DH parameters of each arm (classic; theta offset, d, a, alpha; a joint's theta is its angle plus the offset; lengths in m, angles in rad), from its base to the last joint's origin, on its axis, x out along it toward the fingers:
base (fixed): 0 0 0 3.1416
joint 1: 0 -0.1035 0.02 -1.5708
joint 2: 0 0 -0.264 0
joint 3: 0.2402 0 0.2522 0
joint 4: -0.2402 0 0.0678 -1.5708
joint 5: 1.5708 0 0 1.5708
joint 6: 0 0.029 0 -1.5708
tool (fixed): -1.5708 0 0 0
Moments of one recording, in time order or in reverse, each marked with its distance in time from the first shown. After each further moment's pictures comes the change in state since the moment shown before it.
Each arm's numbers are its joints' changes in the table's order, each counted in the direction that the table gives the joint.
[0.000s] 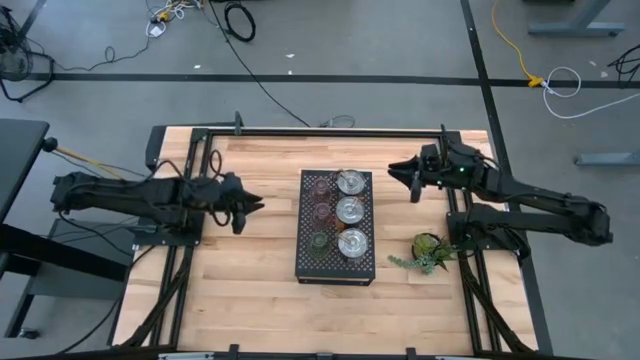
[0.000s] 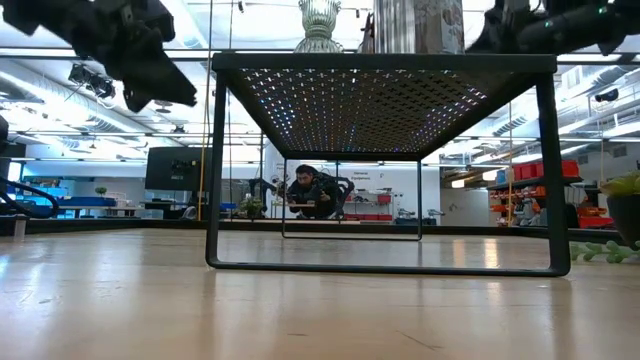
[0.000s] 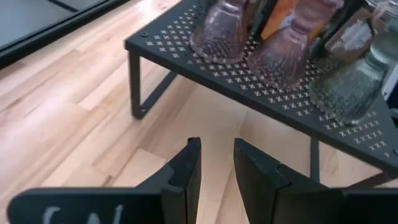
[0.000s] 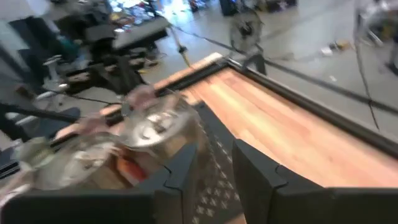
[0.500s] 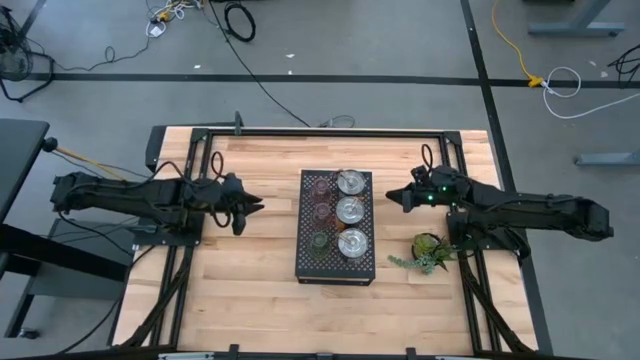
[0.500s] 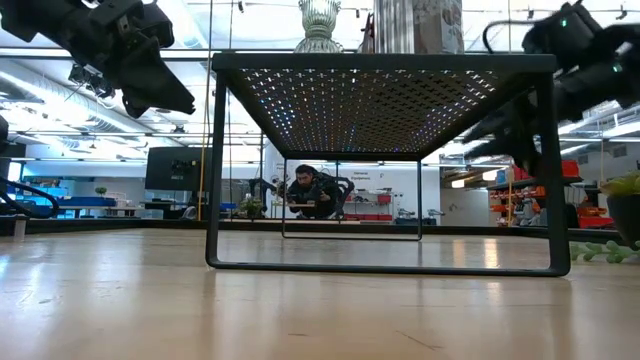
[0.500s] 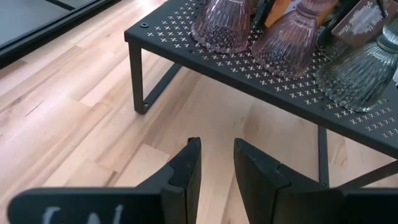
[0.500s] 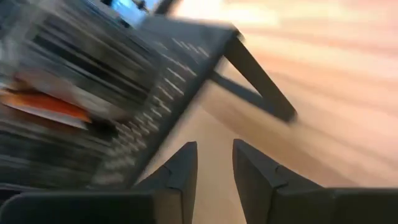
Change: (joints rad) left arm 0.000 0.000 -0.032 0.019 -0.002 0.031; right arm -0.065 -0.013 -0.280 0.091 -0.025 0.484
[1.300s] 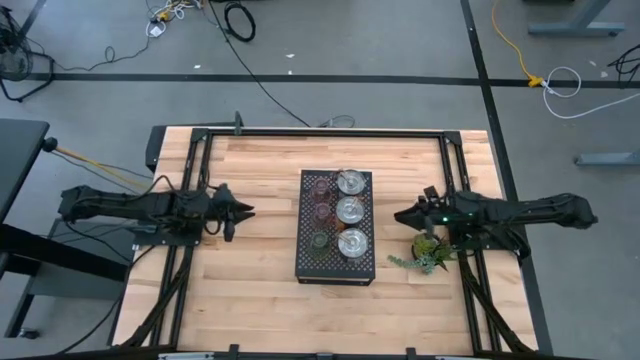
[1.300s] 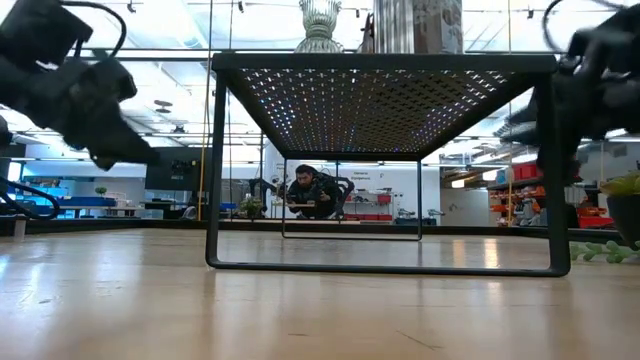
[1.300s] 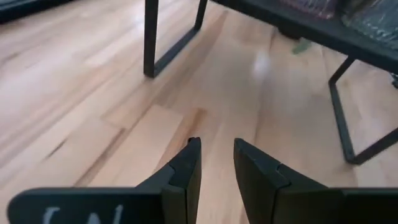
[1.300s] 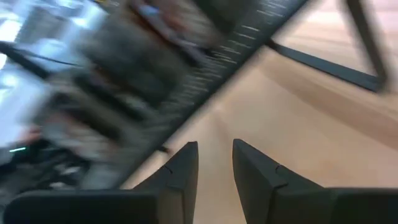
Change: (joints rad) left arm 0.003 0.380 -0.378 0.076 -0.005 0.001; right arm -0.350 0.444 -0.234 0.033 -0.133 0.003
